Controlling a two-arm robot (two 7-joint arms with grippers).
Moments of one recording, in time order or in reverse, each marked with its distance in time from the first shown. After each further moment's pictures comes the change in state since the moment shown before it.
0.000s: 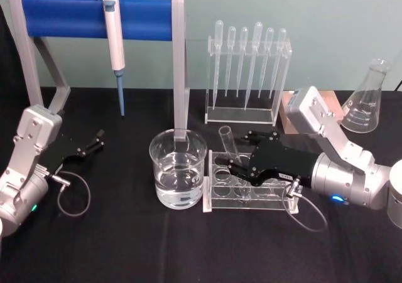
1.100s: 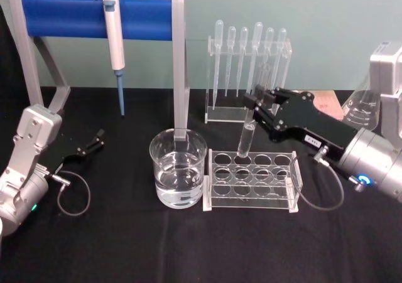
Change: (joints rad) left arm 0.000 0.000 0.000 0.000 0.000 0.000 0.000; right arm -0.137 -0.019 0.186 -0.152 0.258 -0.065 -0.080
